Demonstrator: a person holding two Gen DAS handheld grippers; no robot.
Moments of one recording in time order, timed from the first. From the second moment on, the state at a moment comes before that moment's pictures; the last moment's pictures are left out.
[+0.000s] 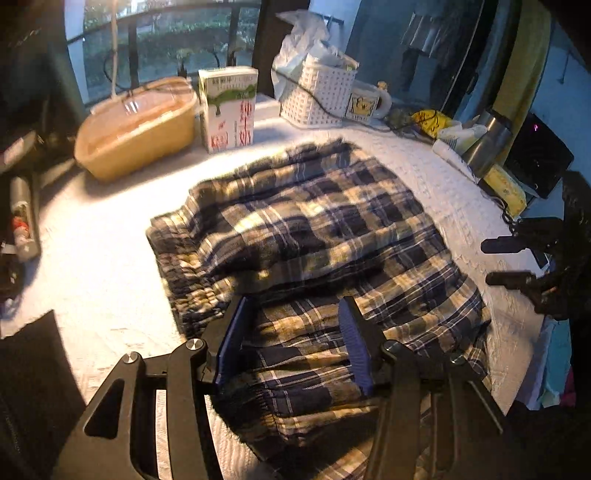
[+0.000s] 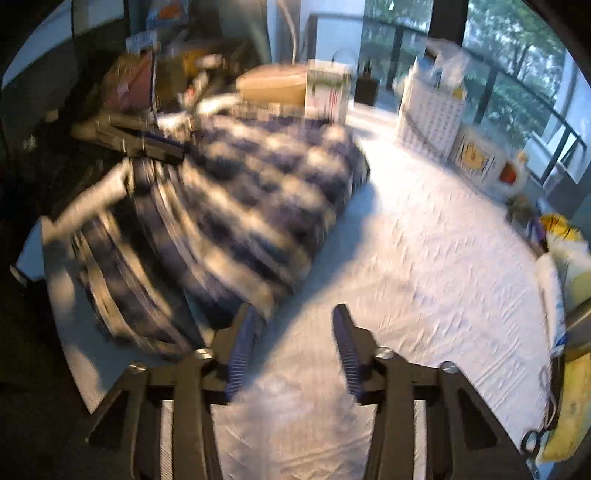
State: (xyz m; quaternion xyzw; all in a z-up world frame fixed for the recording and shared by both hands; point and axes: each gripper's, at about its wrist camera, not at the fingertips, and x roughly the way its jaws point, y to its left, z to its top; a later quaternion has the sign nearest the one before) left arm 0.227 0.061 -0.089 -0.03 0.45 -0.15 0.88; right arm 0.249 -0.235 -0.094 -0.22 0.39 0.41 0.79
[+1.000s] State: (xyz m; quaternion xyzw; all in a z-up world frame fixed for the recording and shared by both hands) left arm 0.254 0.087 -0.065 -0.04 0.42 -0.15 0.90; right arm 0.320 -0.177 -0.068 -0.19 0.34 0.42 0.82
